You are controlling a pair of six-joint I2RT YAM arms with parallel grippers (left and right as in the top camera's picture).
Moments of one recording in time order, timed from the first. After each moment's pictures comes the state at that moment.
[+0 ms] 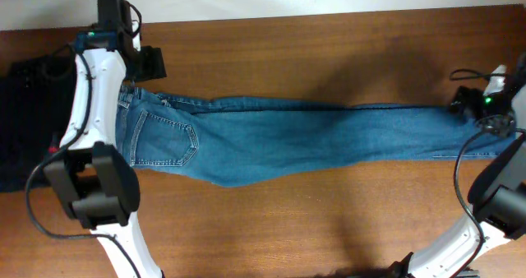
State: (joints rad) left arm 0.05 2.14 2.04 -1.08 -0.06 -0.12; right arm -0.63 2.06 1.65 -0.93 -0.13 -0.07
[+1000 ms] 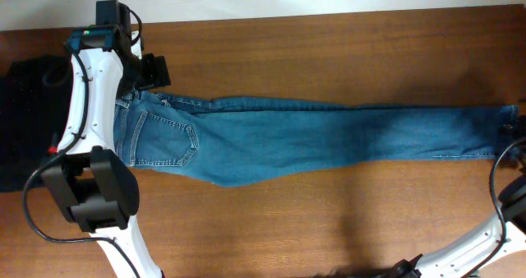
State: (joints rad) left arm 0.05 2.12 2.04 -1.22 0.01 -0.16; right arm -0.91 2.20 1.66 -0.82 -0.08 0.27
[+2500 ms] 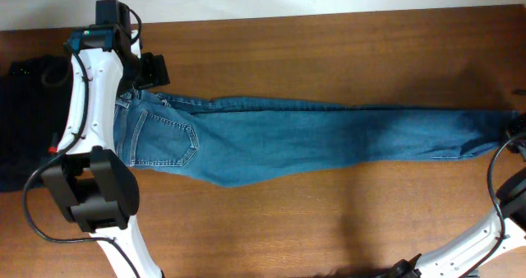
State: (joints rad) left arm 0.05 2.12 2.04 -1.19 -0.02 -0.16; right arm -0.88 2.22 1.70 -0.80 -0.23 0.28
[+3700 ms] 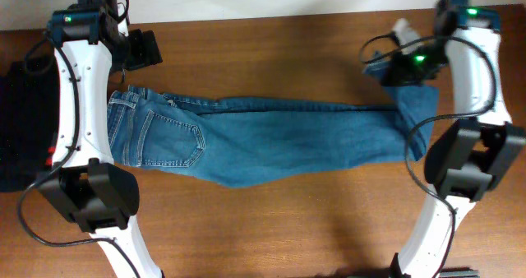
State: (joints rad) left arm 0.05 2.12 2.27 -1.30 -0.02 -0.20; right arm -0.18 2.22 2.15 -1.43 -0.42 -0.42
